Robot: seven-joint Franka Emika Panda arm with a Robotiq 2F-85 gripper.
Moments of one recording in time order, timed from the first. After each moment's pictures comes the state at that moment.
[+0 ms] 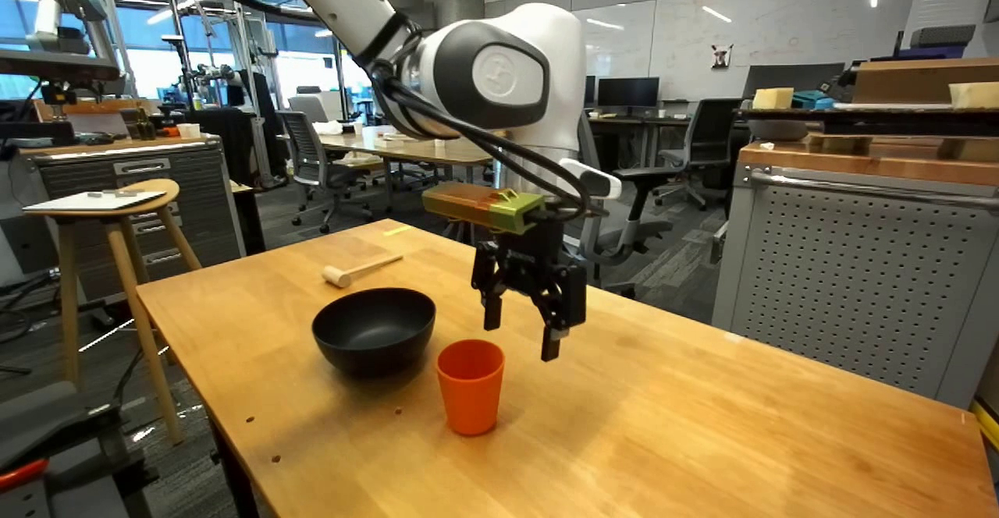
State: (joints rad) arm -0.22 0.46 -0.12 -1.94 -0.08 2.24 -0.16
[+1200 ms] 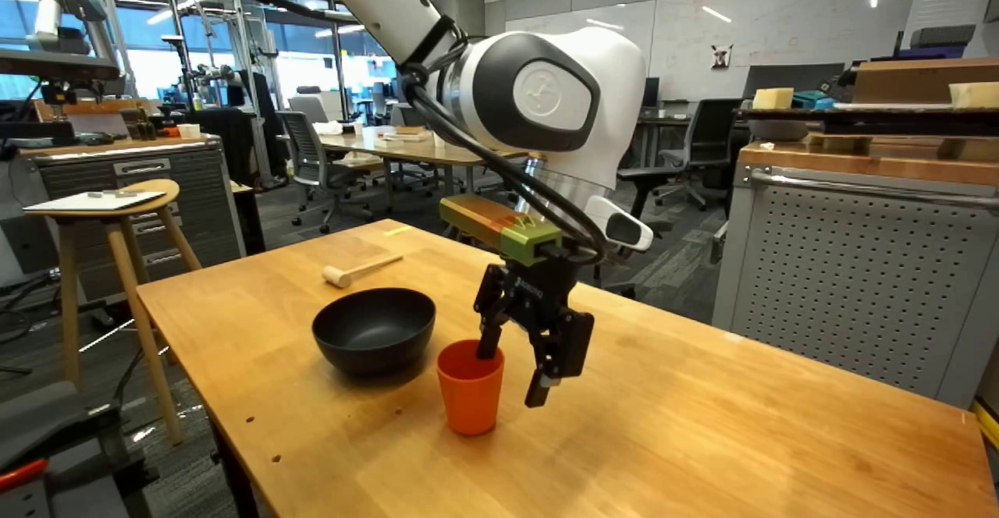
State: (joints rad) arm -0.29 0.53 -0.12 -1.86 0.00 2.04 -0.17
